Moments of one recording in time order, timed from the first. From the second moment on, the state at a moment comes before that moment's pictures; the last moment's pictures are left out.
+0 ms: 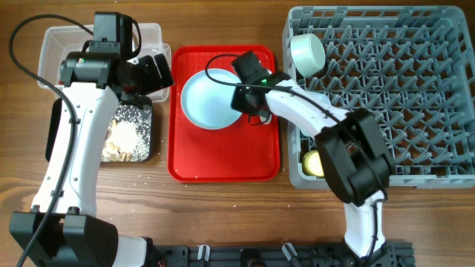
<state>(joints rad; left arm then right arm) -0.07 1.61 1.55 -1.08 0.01 -0.40 0.55 2.12 1.49 -0.58 -0.05 0.79</state>
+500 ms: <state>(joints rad) -0.07 1.61 1.55 -1.08 0.01 -0.40 0.32 1.51 1.48 -0.64 0.49 0.42</state>
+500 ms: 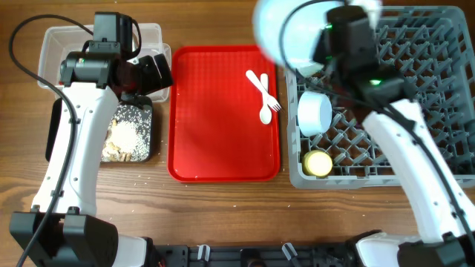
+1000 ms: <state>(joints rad) -0.07 1.61 1.55 -1.08 0.01 -0.40 0.16 1.73 1.48 -0.56 0.98 0.06</state>
